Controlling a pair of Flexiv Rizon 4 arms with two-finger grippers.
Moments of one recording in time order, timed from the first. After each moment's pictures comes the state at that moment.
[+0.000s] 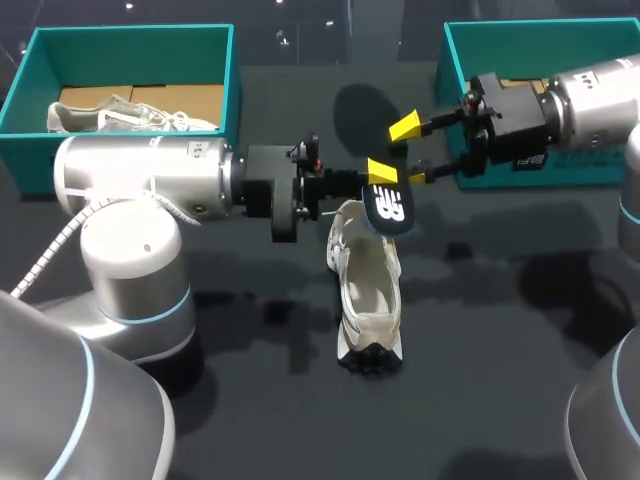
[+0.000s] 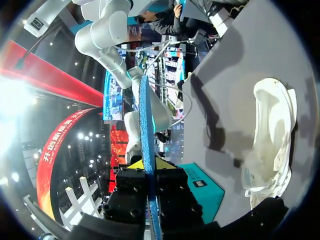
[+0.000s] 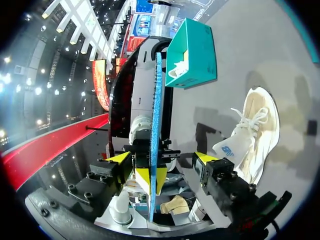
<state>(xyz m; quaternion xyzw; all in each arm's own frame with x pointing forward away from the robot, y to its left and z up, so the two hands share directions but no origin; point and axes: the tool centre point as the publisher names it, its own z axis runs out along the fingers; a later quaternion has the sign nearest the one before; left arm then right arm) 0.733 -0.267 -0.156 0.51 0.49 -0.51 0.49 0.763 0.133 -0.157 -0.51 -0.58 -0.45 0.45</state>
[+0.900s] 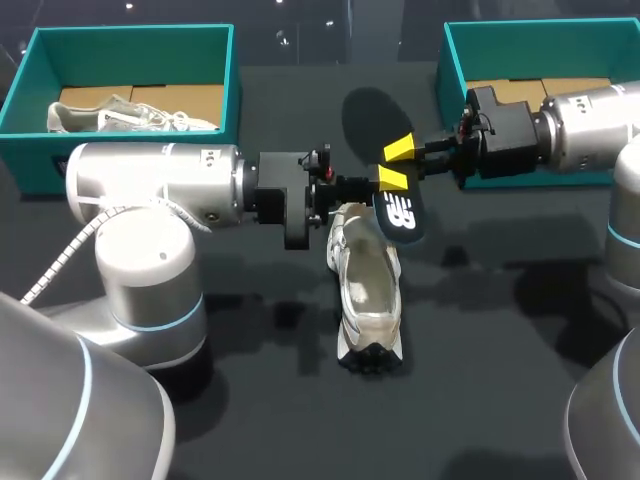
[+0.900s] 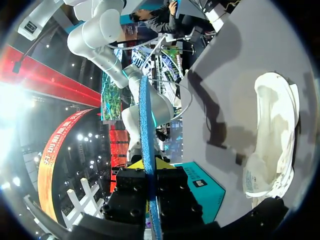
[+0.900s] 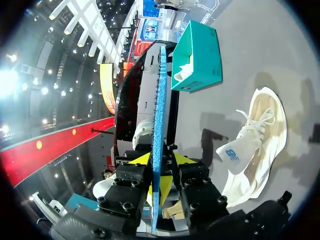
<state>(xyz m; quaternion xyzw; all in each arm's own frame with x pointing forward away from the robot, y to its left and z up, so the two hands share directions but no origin) 0.730 -0.278 -0.165 0.52 0.49 -0.49 0.50 0.759 0.141 -0.164 -0.50 -0.56 -0.48 0.45</state>
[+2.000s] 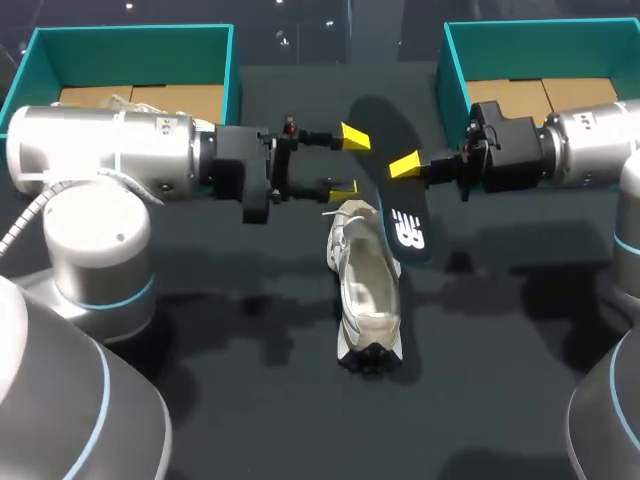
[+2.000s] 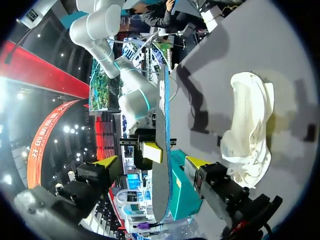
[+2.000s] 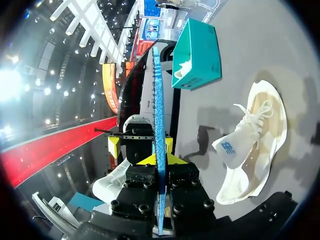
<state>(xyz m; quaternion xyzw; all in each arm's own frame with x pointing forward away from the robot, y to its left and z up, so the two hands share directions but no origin) 0.757 -0.222 -0.155 0.52 0.55 -0.44 0.47 0.747 0.135 -0.176 -0.49 -0.56 -0.48 0.46</state>
